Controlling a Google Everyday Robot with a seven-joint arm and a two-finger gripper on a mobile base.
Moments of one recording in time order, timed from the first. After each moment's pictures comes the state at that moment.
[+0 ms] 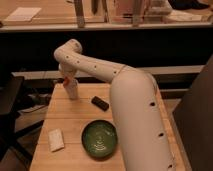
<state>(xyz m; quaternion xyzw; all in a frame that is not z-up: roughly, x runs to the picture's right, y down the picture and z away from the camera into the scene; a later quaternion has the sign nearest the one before) -0.226 -0.067 0.852 -0.08 -0.22 -0.52 0.82</state>
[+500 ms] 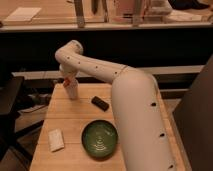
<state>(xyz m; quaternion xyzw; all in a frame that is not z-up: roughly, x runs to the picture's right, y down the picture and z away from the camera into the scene) -0.222 -0.064 0.855 -0.08 -0.22 -0.51 0.83</state>
